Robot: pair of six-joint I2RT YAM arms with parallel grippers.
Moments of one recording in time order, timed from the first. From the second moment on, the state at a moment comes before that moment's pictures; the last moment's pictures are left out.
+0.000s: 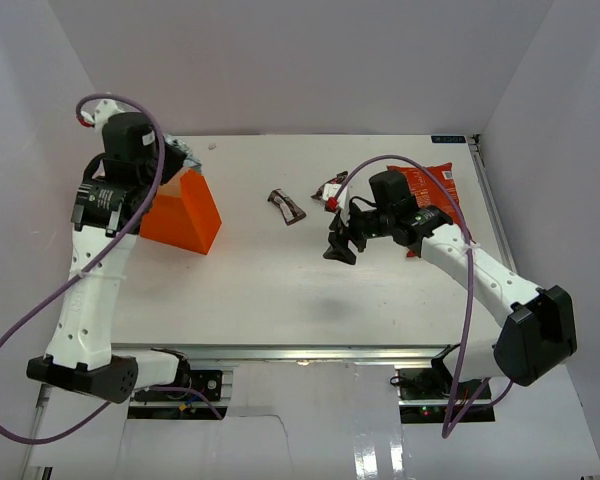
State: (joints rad) left arm -0.26 1.26 1.73 -0.86 -0.33 -0.80; right arm 0.57 1.37 1.13 -0.45 -0.67 -0.56
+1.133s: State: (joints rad) left arm -0.03 1.05 1.47 -0.57 0.11 -0.61; right arm 0.43 2.16 1.84 -0.45 -0.13 0.16
